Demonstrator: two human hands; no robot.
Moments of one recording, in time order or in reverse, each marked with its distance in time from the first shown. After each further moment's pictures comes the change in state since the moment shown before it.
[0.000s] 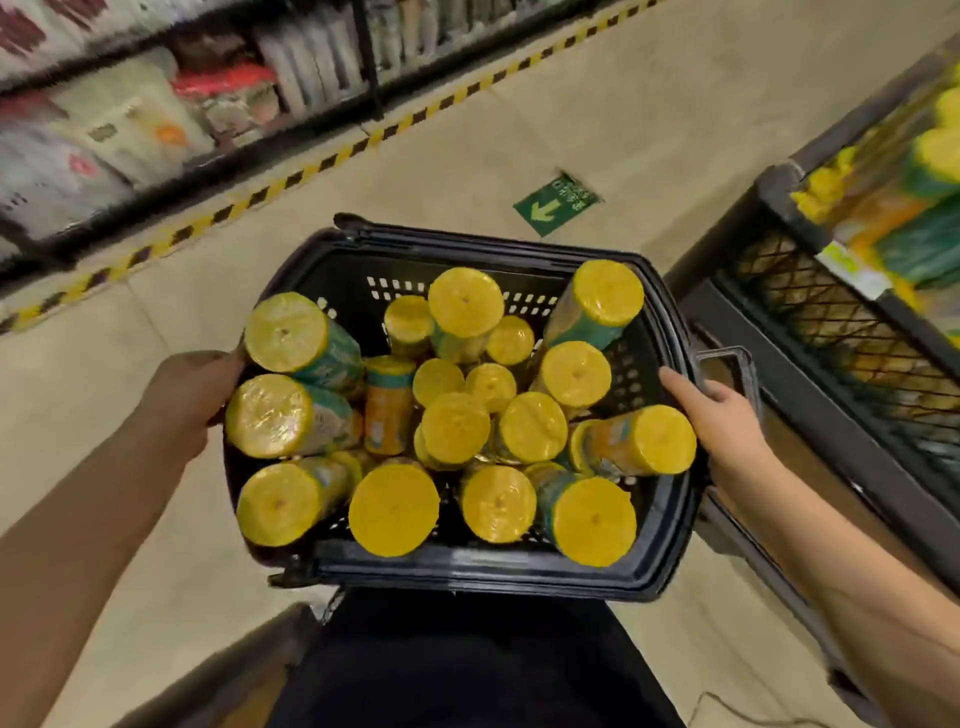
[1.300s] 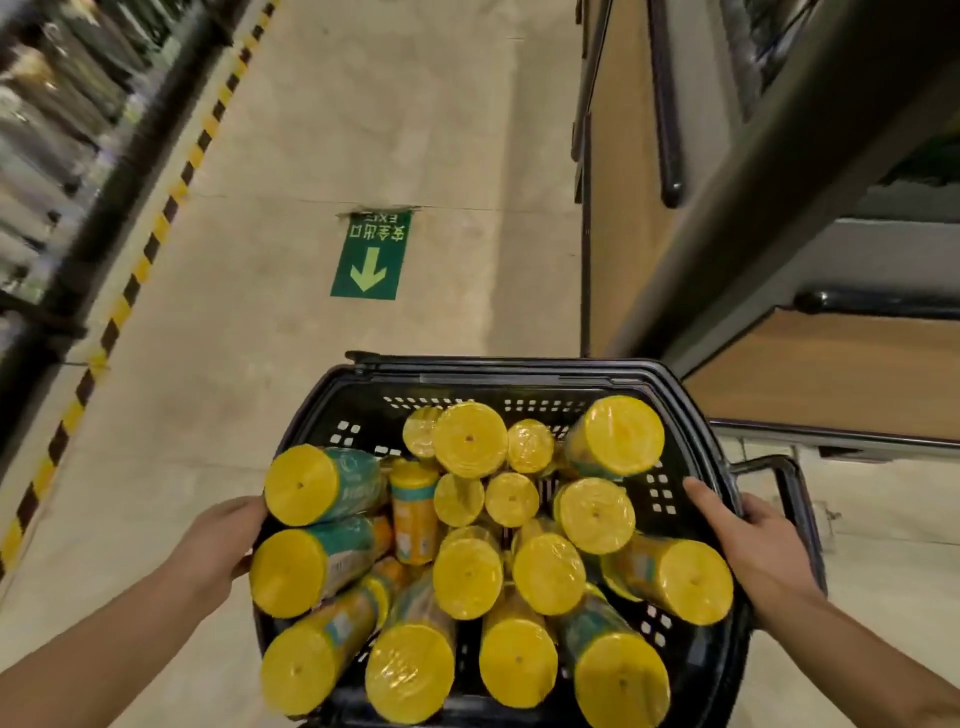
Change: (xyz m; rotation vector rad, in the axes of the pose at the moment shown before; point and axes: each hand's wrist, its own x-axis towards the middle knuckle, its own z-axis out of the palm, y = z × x) left_hand 0.435 0.089 0.380 0.548 -0.565 0.147; right_hand 0.257 0.165 0.191 0.252 0.514 0.520
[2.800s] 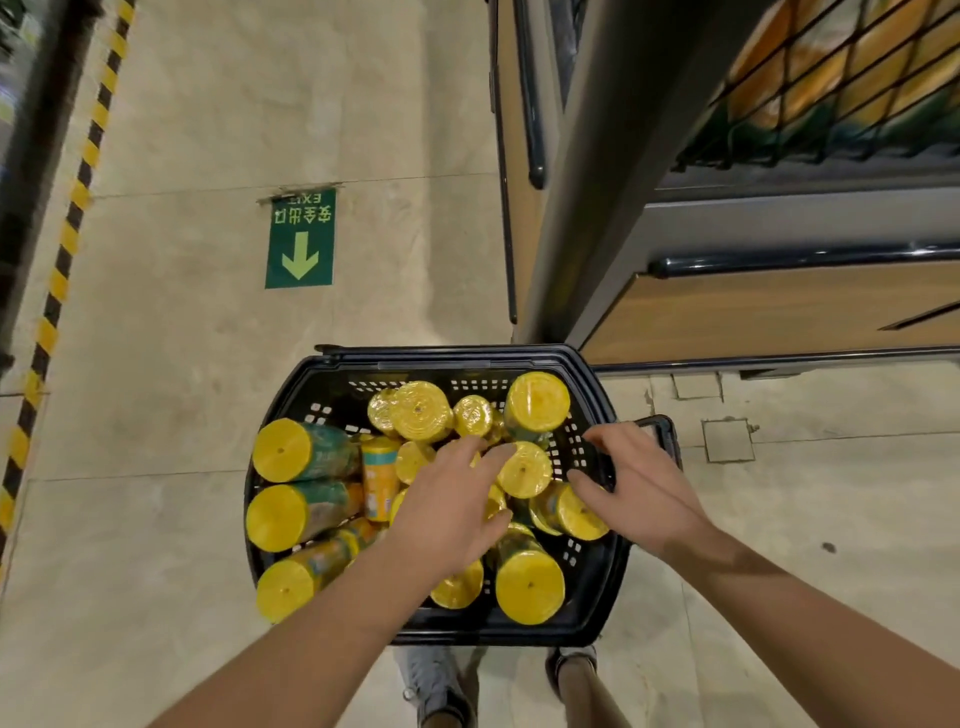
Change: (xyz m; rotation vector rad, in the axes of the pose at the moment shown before) left_hand -0.136 0.053 0.203 1.115 -0.417 1.104; right_hand -0.021 -0.008 -0.019 -0.495 -0.135 -0.642
